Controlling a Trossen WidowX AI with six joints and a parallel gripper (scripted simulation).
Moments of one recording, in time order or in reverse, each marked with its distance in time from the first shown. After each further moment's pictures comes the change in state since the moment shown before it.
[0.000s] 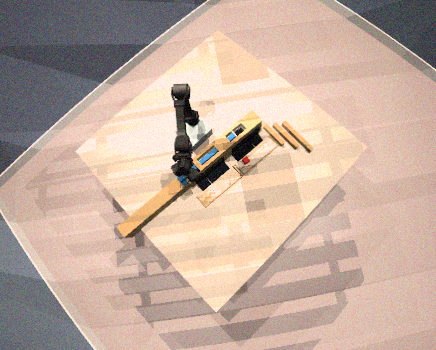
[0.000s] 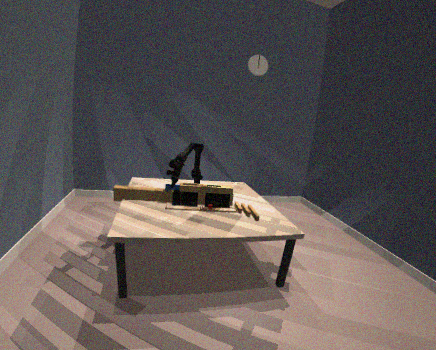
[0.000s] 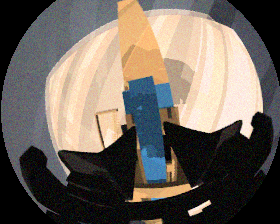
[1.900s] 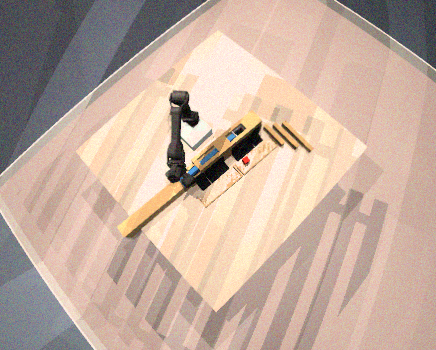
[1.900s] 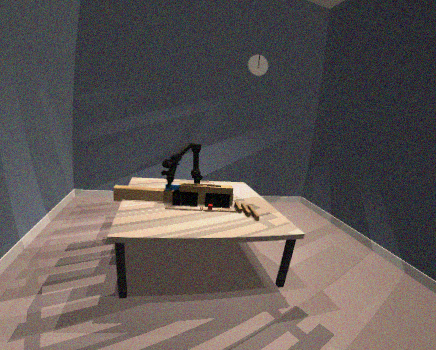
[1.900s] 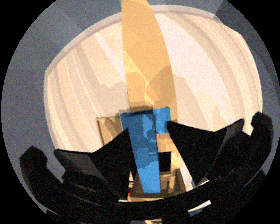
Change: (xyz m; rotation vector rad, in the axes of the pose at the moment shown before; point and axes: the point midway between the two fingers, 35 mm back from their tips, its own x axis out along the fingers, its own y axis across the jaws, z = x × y) arm 0.012 0.004 0.033 -0.037 0.075 0.005
